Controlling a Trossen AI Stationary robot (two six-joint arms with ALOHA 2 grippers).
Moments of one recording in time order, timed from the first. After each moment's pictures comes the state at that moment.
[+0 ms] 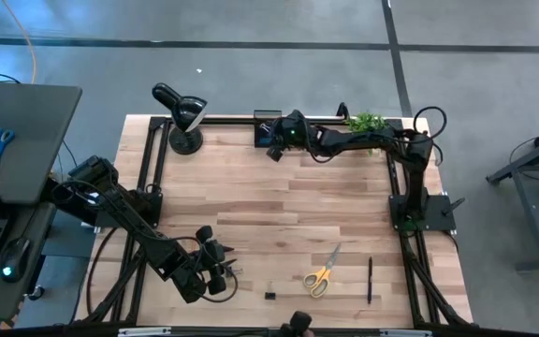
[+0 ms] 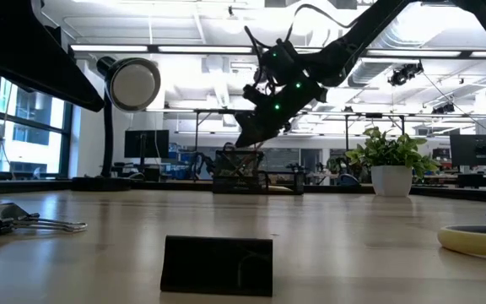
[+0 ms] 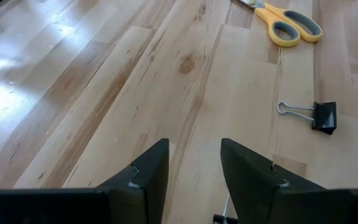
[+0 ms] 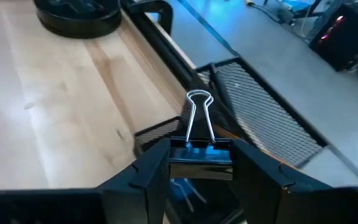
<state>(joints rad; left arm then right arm) -0.69 1.61 0.86 -0.29 -0.81 -0.88 -0.42 1.94 1.20 0.21 0.22 -0.12</state>
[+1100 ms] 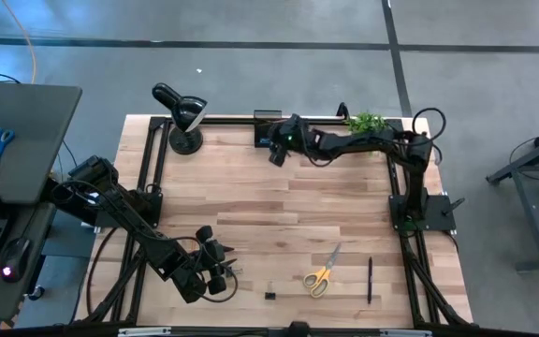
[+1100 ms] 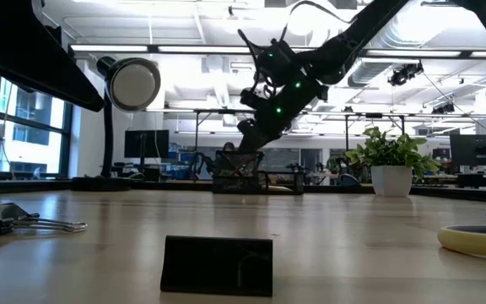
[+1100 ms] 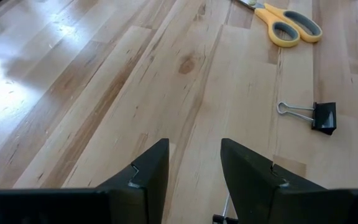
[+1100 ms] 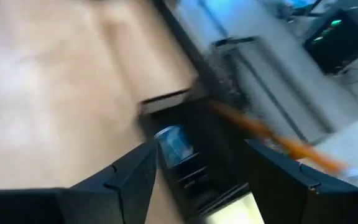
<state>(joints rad) -0.69 1.61 0.86 -0.29 -0.81 -0.88 -0.37 1.94 1.20 0.11 0.28 -0.21</state>
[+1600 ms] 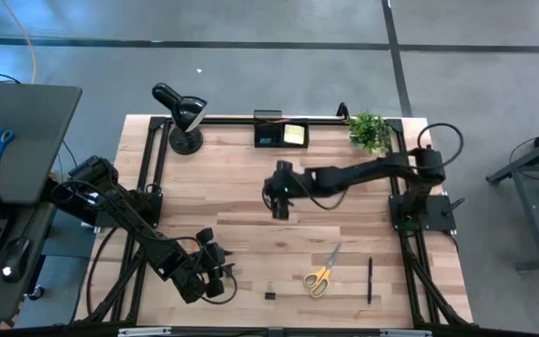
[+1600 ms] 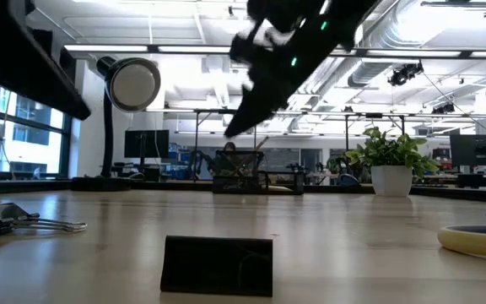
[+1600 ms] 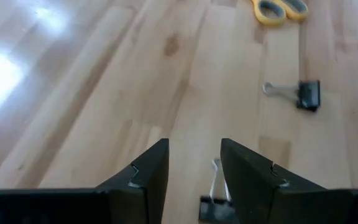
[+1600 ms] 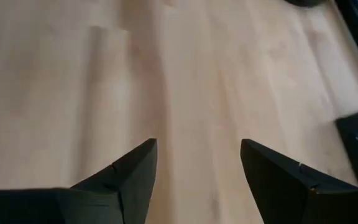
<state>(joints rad) -0.69 1.61 0.86 -0.29 -0.72 -0.86 0.00 1.82 1.20 -0.16 0.18 -0.09</state>
